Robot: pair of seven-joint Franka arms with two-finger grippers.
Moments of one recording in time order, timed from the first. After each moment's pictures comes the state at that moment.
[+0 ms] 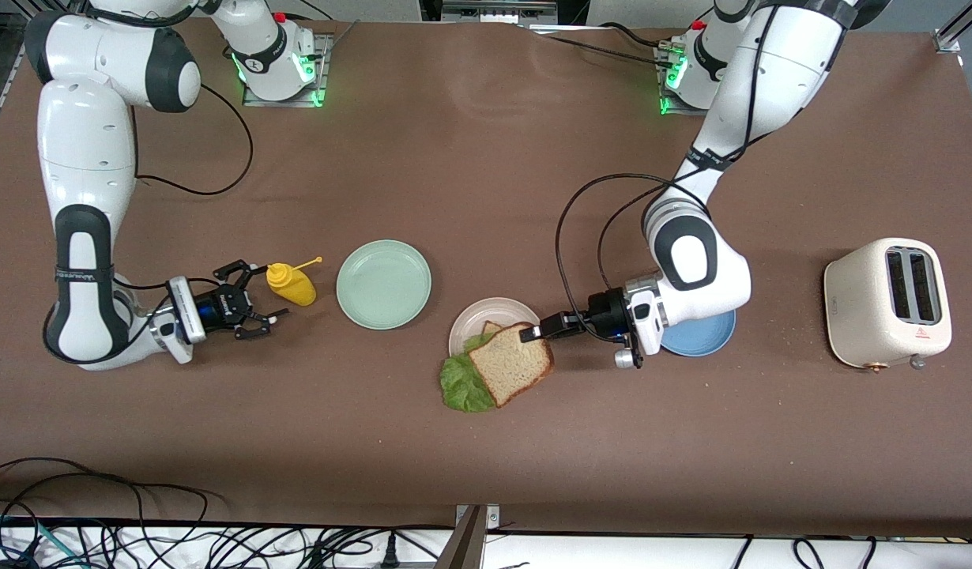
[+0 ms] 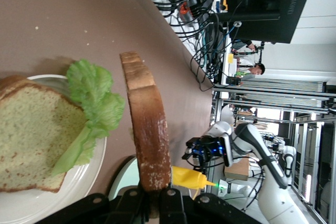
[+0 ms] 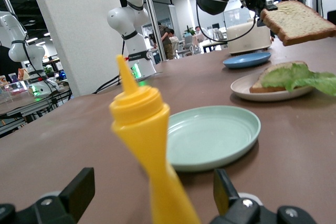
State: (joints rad) left arm -0.30 0.70 -0.10 -1.61 -1.63 2.28 0.60; right arm -0.05 1.10 -0.29 -1.24 1.14 1.13 -2.30
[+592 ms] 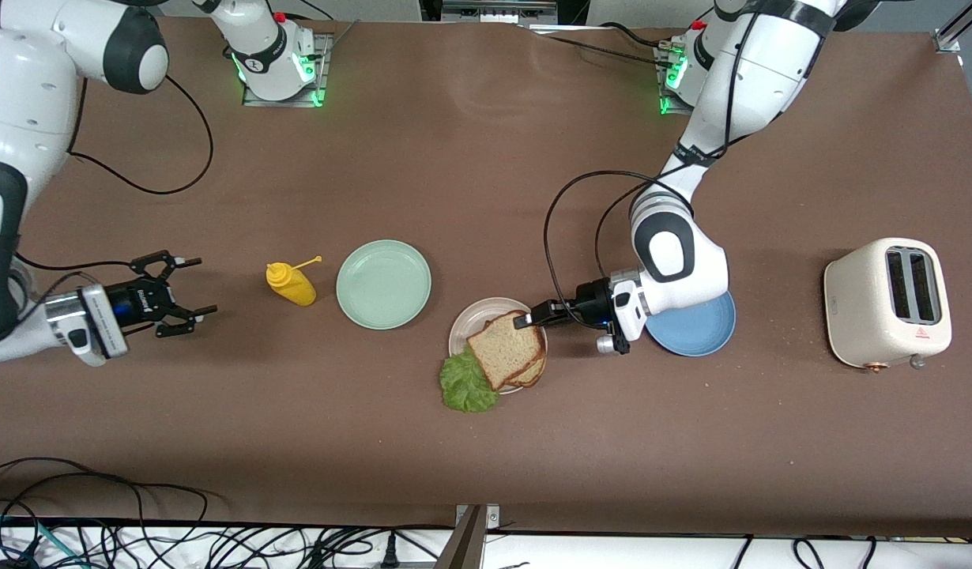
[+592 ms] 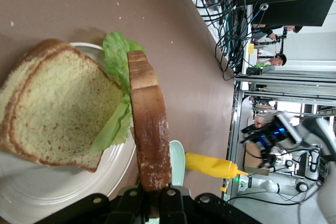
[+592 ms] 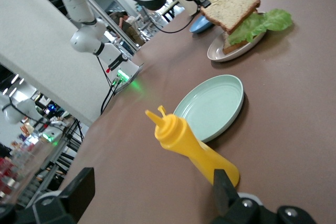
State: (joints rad) left arm -0.34 0.70 -0.10 -1.68 -1.63 2.34 0.66; right arm -0.09 0.94 -0.38 -1.17 1.08 1.06 -1.64
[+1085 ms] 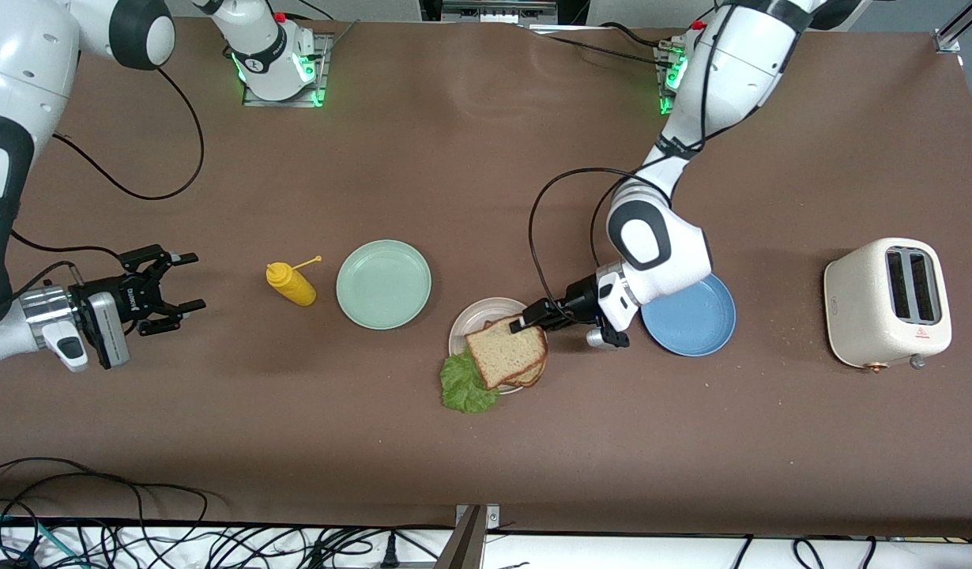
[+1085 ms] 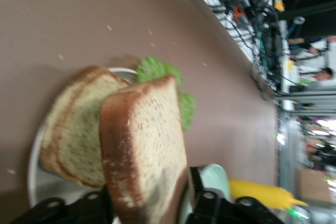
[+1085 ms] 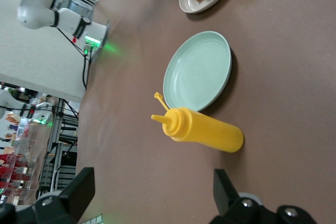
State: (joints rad) left arm -0.43 0.70 -0.10 -1.68 -1.62 2.67 0.72; right arm 0.02 0.84 -0.41 -1.08 0.84 1.12 -1.33
